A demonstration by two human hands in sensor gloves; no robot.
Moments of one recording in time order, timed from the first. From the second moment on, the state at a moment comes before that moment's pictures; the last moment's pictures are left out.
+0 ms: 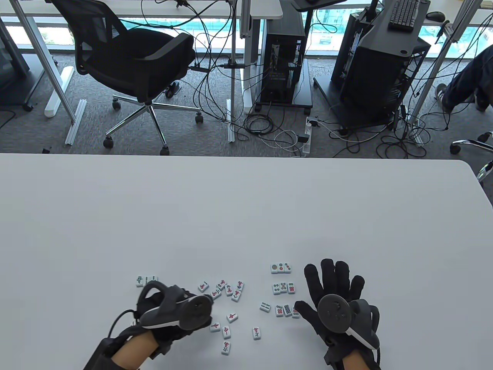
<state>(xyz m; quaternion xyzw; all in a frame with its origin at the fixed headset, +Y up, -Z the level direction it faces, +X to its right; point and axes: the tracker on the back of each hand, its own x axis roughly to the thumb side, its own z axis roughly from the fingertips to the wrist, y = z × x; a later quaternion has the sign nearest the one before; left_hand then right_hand) -0.102 -0.707 -0.242 -0.02 -0.32 -0.02 0.95 0.193 -0.733 -0.246 0.11 -0.01 0.99 0.12</state>
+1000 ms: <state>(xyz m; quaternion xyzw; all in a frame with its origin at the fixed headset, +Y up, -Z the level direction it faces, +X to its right) 0.020 -0.763 -0.288 -0.12 -0.21 -0.12 0.96 0.197 -0.731 -0.246 0.11 -0.01 0.99 0.13</state>
